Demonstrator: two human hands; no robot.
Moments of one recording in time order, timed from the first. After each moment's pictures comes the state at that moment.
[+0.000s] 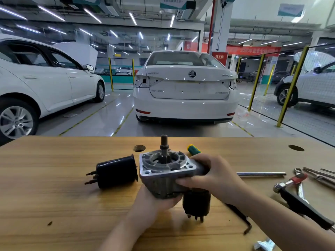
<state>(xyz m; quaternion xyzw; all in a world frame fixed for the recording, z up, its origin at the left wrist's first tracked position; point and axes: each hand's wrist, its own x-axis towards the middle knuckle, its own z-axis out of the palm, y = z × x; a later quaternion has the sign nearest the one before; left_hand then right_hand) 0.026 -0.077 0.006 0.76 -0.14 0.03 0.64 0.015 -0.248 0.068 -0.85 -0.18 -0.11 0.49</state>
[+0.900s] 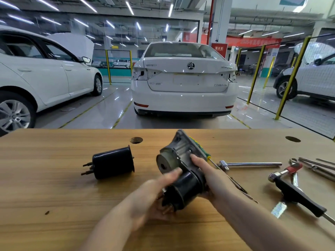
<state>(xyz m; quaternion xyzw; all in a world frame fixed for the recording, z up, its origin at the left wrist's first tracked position) 0.013 -0.078 0.024 0.64 -0.06 -0.30 0.70 0.013 -0.238 0.032 -0.61 0.16 0.00 0.78</state>
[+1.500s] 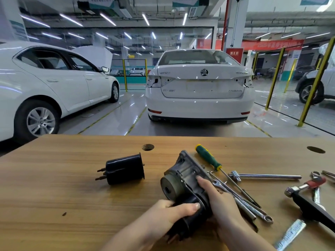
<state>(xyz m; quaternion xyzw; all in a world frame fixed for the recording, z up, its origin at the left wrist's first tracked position) -0.003 -0.086 0.021 0.67 -0.04 -0.29 0.68 0.004 -0.231 0.010 -0.61 0.18 -0.03 0.77</state>
